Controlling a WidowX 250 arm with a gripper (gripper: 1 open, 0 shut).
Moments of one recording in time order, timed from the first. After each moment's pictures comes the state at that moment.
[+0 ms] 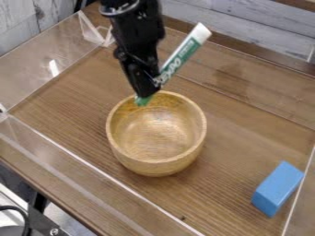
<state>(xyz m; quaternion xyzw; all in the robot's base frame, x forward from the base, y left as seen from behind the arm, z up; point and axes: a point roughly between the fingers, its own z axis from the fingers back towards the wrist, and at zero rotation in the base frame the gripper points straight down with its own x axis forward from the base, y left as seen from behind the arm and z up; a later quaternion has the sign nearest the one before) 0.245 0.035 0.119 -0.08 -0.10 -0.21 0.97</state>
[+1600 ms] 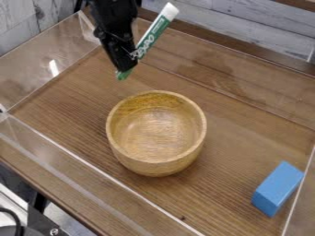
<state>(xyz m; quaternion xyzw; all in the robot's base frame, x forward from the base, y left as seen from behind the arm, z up) 0.280 0.099 0.100 -0.06 -0.11 -0.18 0.98</state>
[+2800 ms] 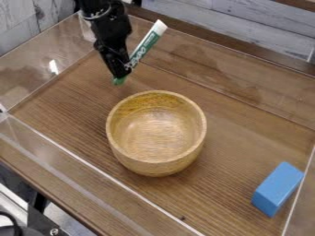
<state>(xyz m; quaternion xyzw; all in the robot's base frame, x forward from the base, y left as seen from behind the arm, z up) 0.308 0.134 0.055 -0.04 -0.11 -0.18 0.98</state>
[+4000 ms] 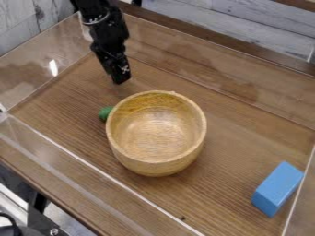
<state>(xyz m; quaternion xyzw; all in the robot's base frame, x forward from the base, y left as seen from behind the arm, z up) 0.312 0.143 0.041 -0.05 -0.10 -0.18 0.98</state>
